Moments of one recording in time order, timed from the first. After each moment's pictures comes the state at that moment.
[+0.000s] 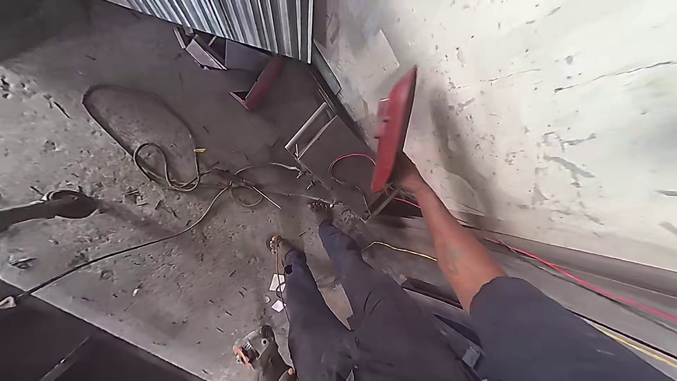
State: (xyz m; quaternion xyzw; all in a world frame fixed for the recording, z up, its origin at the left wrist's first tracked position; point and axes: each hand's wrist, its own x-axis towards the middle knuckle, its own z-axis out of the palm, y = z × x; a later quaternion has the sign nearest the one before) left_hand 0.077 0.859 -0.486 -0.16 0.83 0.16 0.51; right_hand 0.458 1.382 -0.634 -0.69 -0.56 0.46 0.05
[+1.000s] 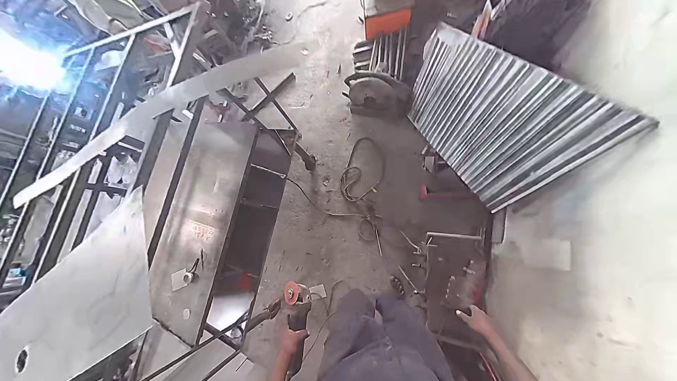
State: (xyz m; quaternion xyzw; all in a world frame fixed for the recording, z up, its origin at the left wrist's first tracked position) left_hand 0.099 0.862 -0.344 -0.18 0.89 0.20 0.36; right_hand 0.377 1.359 -0.532 -0.48 -0.69 0.41 -0.35
